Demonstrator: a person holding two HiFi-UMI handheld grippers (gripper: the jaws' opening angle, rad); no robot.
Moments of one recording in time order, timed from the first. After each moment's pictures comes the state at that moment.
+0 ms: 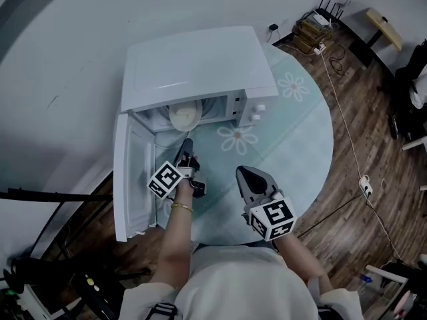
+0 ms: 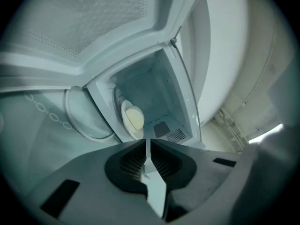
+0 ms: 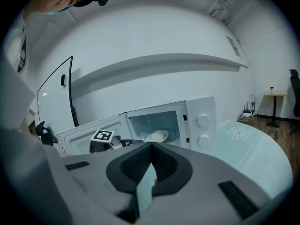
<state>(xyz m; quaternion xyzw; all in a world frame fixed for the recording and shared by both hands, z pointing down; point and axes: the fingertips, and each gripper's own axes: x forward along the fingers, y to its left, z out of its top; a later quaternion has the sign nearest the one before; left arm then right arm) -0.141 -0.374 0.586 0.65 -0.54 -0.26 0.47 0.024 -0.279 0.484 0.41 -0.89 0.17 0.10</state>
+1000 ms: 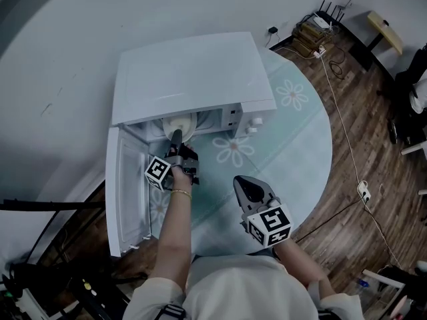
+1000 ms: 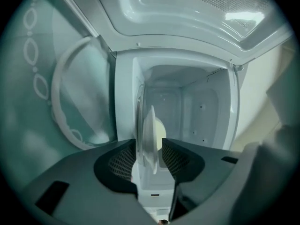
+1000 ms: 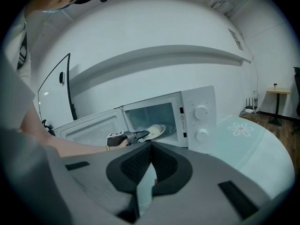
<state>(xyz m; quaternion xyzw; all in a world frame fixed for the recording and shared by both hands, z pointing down) -0.170 -0.446 0.636 0.51 -0.50 -0.45 0.54 0.032 -0.302 0.509 0.39 -0.89 0.19 0.13</state>
